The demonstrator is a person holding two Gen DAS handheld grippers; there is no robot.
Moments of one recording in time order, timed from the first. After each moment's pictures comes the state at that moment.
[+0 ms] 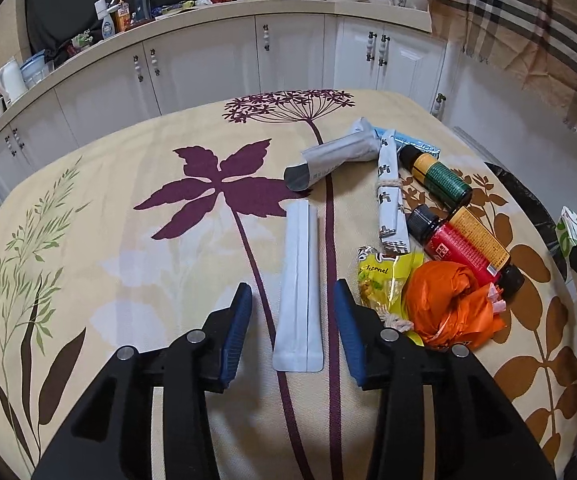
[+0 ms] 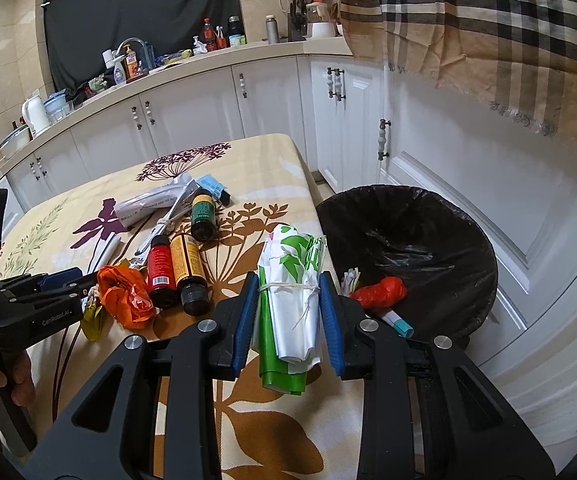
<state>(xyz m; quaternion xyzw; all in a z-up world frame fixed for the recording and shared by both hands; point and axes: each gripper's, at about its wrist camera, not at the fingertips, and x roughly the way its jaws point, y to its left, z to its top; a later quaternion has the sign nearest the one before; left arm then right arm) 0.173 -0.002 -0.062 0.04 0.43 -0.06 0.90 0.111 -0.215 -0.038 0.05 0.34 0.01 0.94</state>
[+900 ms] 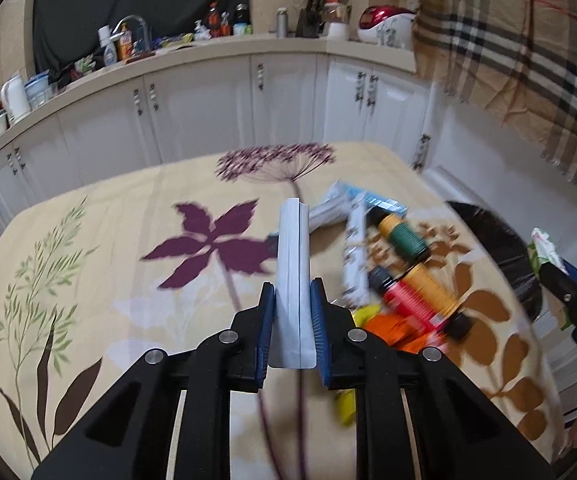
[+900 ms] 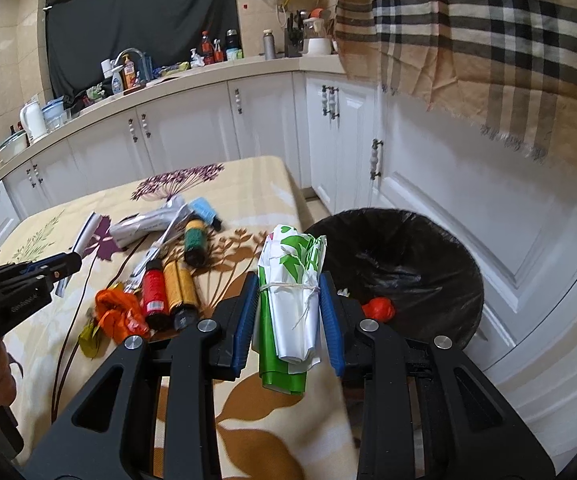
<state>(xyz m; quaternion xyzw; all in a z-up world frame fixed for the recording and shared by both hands) 0.168 -0.018 -0.019 0.03 0.37 -0.08 0.93 0.116 -0.225 -0.020 0.04 0.31 -0.01 0.95</state>
